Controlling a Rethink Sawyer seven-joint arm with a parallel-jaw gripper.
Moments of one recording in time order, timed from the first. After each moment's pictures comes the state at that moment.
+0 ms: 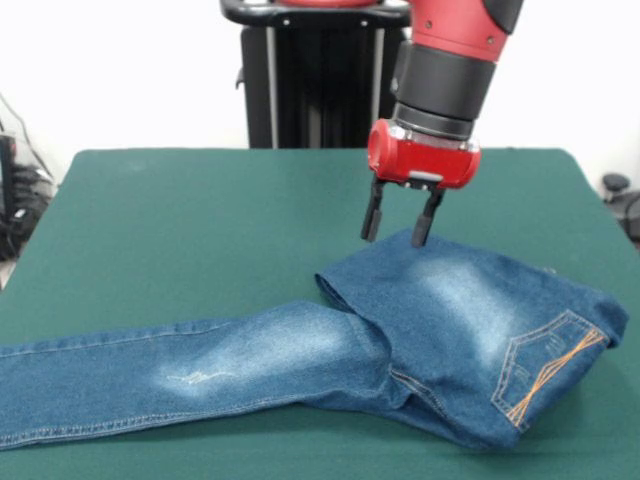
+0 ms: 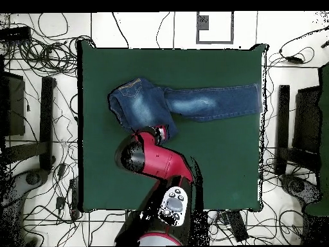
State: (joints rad) arm 0.16 -0.52 -0.28 1.78 0.28 0.05 1.31
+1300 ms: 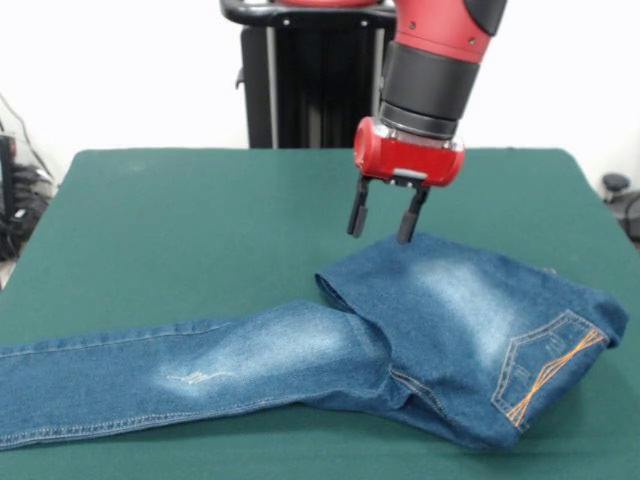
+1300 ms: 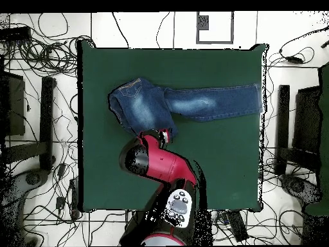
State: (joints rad) arm 0.14 -0.52 -0.28 1.81 0.27 0.05 1.31
